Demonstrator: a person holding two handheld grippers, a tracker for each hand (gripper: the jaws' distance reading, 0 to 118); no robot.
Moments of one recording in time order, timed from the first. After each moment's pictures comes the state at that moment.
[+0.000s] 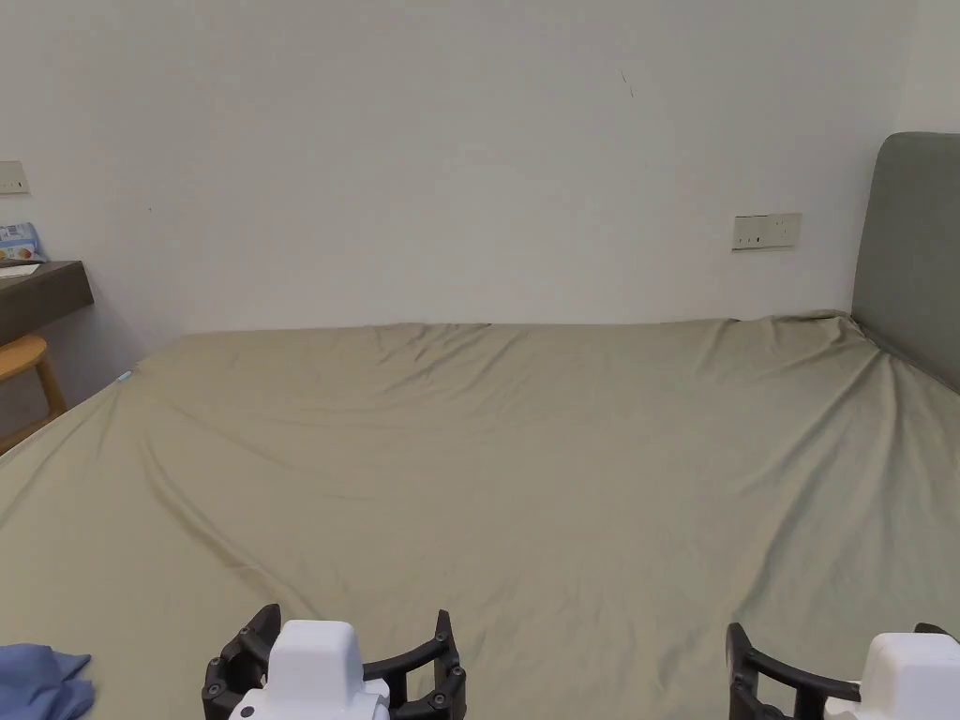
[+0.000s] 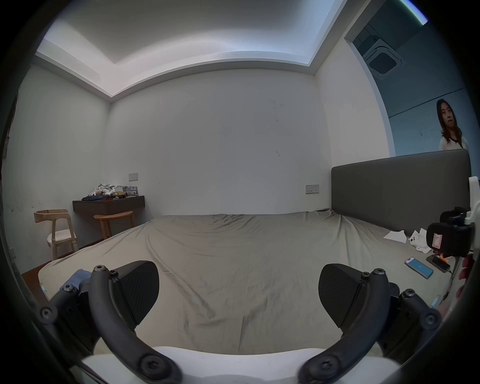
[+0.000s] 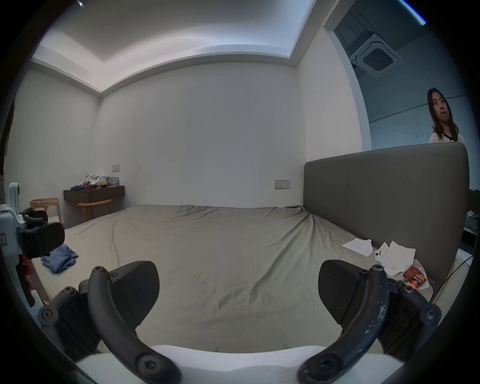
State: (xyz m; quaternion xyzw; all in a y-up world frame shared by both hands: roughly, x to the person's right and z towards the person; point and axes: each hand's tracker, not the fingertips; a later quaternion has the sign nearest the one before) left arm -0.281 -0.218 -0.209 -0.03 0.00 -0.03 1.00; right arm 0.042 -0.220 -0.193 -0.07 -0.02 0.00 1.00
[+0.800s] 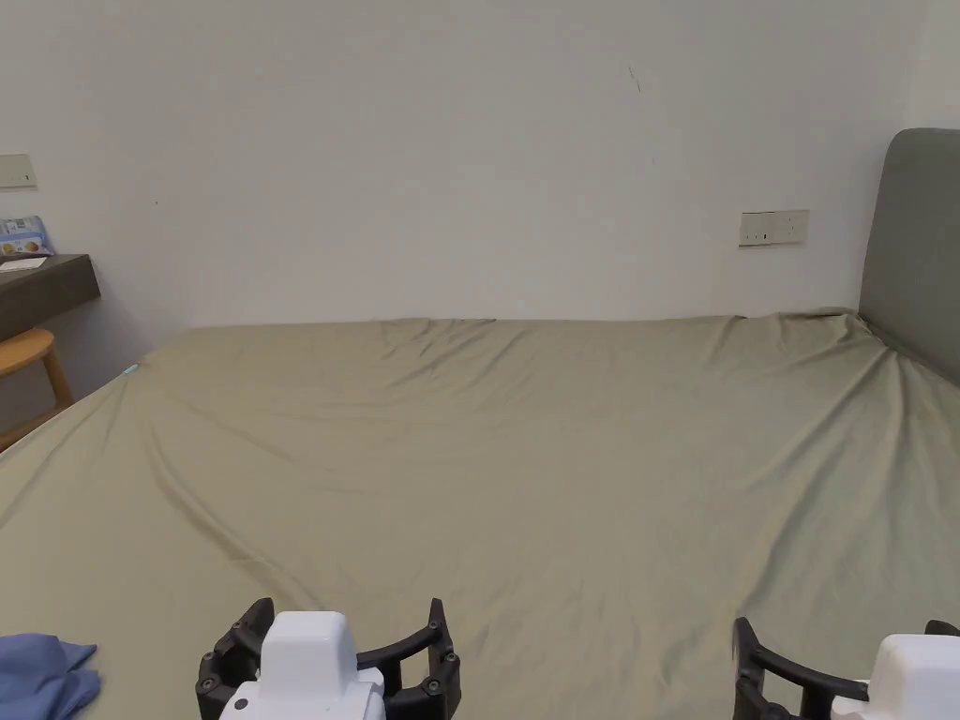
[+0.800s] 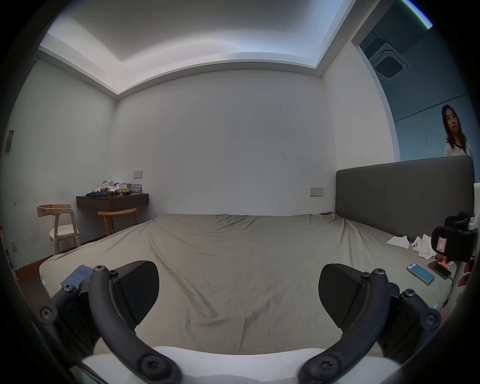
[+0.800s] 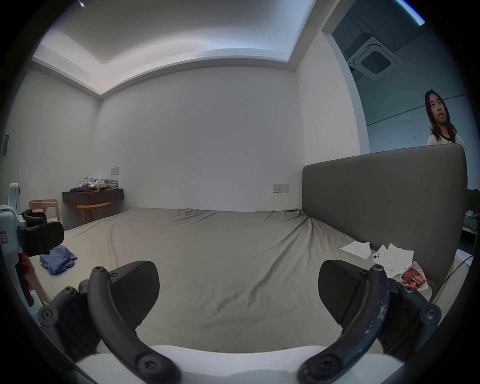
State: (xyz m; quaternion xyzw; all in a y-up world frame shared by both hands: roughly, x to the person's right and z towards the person) left arm -0.284 -0.216 -0.209 -0.03 0.01 -0.02 1.00; right arm 0.040 -0.221 -0.189 -0.06 -0.03 0.01 1.00
